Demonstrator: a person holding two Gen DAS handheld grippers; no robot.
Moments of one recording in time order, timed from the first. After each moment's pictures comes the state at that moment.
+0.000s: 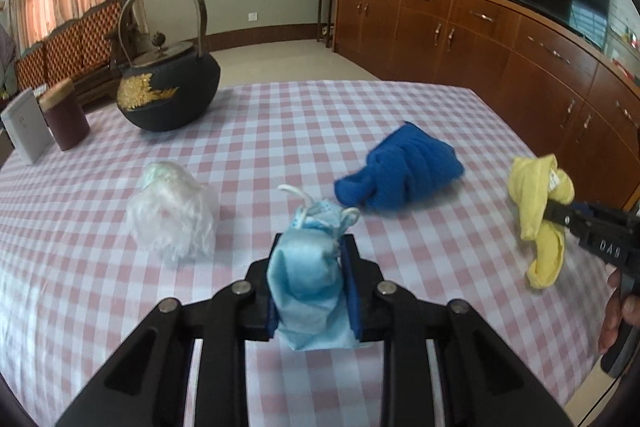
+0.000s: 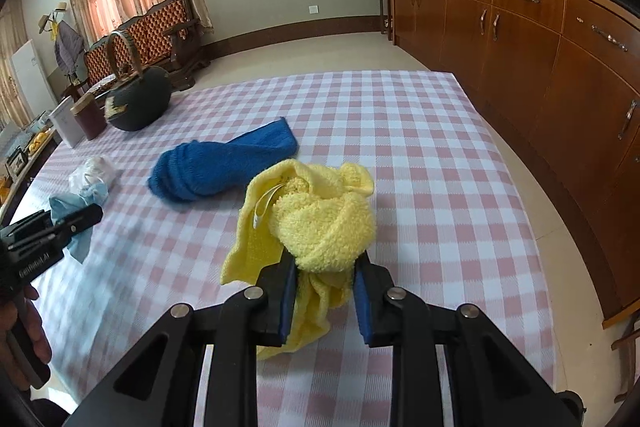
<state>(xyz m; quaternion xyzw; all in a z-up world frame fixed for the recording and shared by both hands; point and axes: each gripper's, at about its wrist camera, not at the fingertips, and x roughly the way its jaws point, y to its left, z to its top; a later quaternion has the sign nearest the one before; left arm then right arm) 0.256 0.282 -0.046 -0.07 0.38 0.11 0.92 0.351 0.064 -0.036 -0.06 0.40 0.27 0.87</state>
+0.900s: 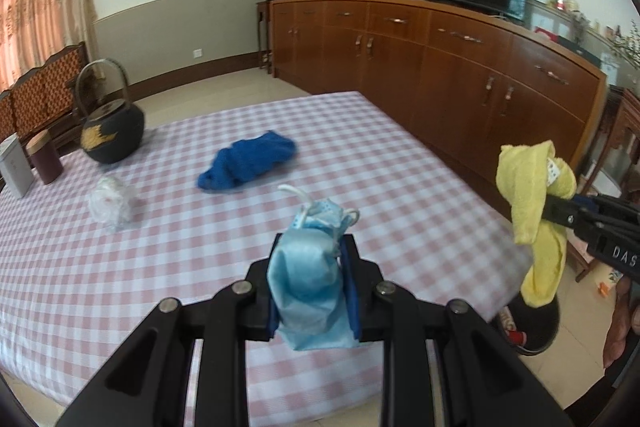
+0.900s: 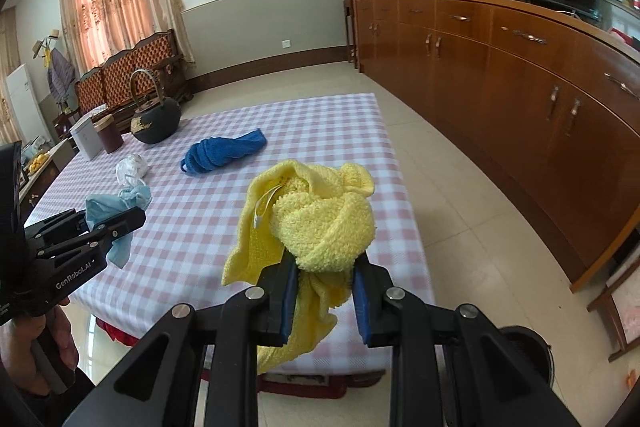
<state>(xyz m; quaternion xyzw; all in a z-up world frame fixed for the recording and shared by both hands) 0.185 0.141 -0.003 -0.02 0.33 0.01 0.94 0.216 -0.071 0.030 -0.03 0.36 0.22 0.91</state>
